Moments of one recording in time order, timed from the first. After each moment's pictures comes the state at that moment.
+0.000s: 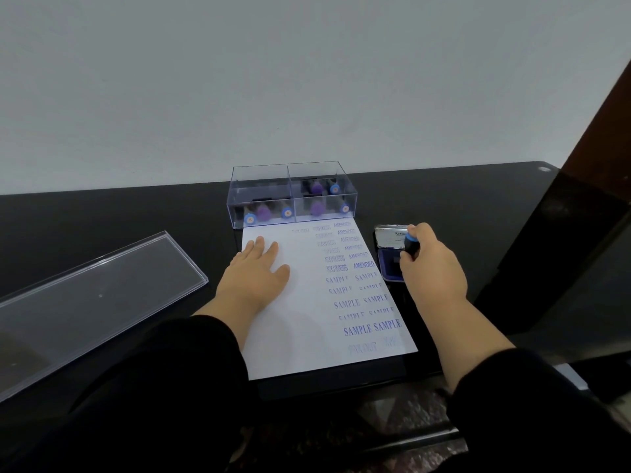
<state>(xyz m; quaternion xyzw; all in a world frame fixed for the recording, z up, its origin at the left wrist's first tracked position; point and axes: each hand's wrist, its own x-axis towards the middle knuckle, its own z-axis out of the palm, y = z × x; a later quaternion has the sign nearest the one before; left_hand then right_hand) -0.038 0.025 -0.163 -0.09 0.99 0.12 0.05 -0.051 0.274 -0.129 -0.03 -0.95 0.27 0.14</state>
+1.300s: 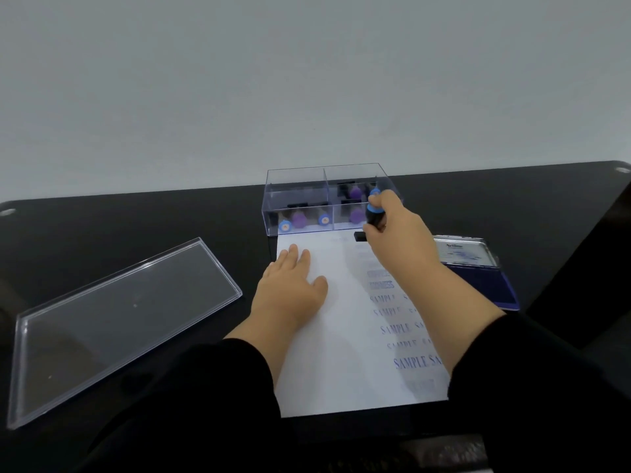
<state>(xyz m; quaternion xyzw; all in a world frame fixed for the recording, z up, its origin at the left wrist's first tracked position) -0.042 0.025 -0.164 -0.10 0.98 0.16 0.02 -0.102 0.182 -0.111 0.15 -0.92 0.33 0.13</state>
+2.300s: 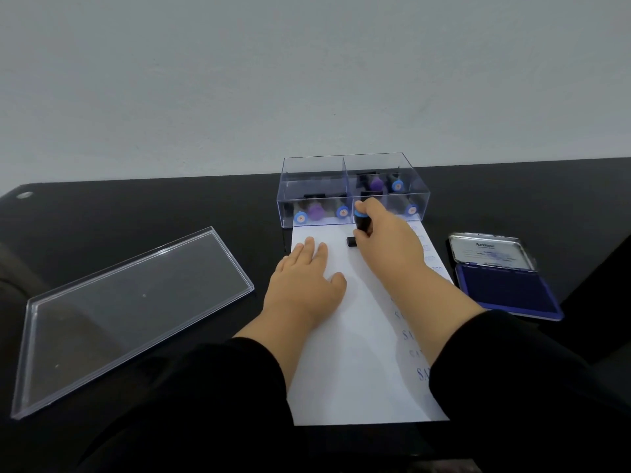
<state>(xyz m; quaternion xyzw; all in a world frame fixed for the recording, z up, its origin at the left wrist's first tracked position) -0.045 0.025 -0.161 -0.11 0.98 0.14 0.04 -0.121 0.143 -0.143 0.18 -0.93 0.31 0.09</state>
